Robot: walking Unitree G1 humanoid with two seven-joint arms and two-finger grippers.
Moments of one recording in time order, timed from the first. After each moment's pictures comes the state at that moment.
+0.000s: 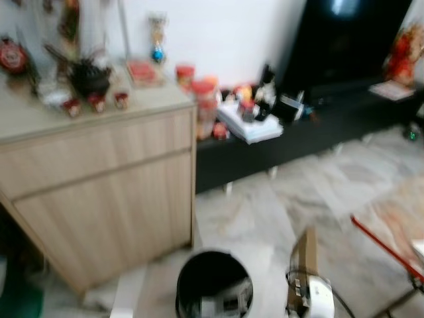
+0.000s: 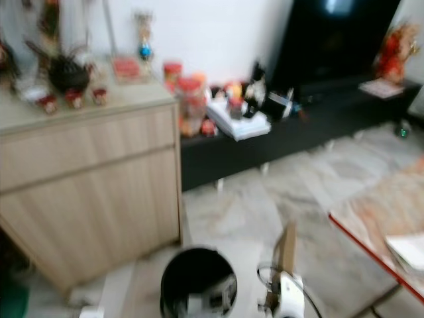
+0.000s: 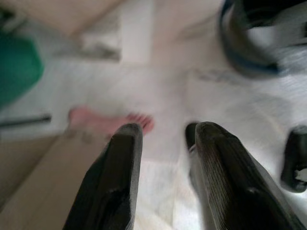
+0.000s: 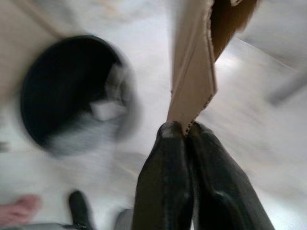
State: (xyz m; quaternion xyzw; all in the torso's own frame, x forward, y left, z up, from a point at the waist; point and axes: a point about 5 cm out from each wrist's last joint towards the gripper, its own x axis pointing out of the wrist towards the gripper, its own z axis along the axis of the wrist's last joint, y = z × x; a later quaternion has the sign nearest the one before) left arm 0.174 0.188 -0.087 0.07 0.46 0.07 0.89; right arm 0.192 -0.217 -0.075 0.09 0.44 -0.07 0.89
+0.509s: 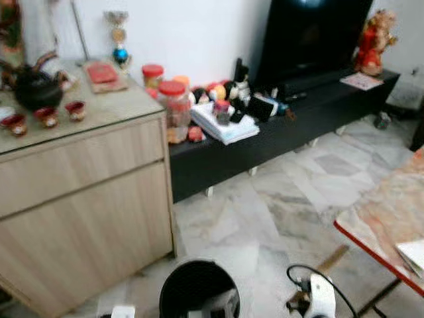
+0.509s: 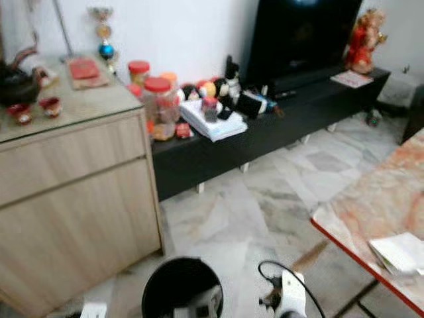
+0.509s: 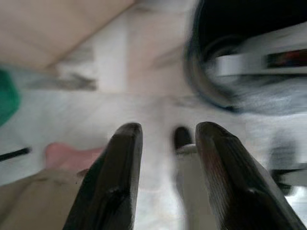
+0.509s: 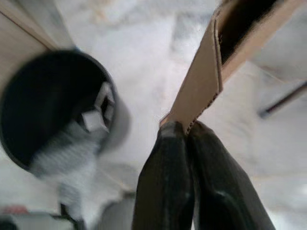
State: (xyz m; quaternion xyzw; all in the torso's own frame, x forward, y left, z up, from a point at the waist) left arm 0.178 0.174 -0.087 0.05 0.45 0.05 0.89; right arm 0.194 -0.225 -0.072 0.07 0.45 -0.05 0.89
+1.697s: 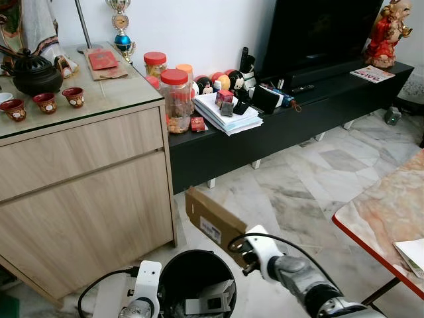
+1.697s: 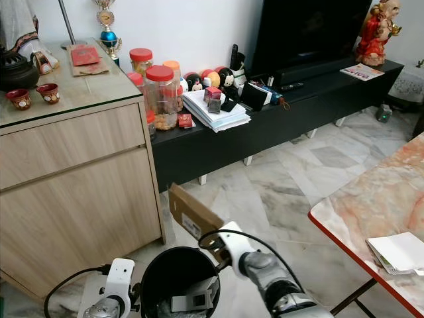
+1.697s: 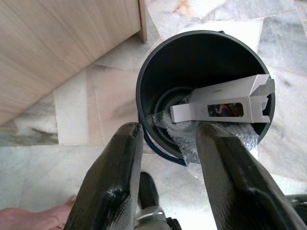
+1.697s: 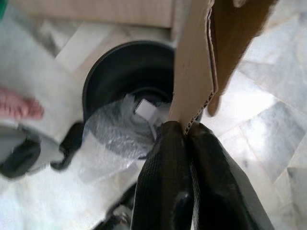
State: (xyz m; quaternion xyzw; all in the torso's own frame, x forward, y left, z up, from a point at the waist) left arm 0.244 0.154 -0.049 0.04 0.35 -0.03 0.94; right arm 0.295 -0.120 -0.007 -0.15 0.39 0.29 0.86
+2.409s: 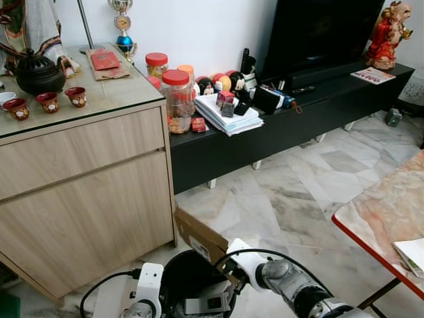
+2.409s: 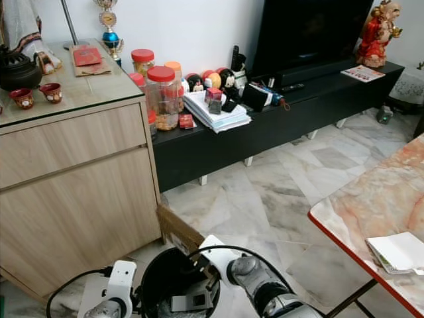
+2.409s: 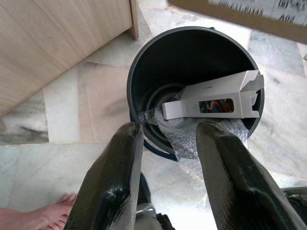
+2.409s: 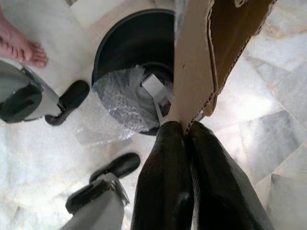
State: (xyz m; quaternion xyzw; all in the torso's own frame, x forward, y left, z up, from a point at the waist) left arm 0.241 0.152 -0.051 0.03 0.35 -0.04 0.93; right arm 0.287 -0.110 -0.013 -0.24 0.41 0.36 0.80
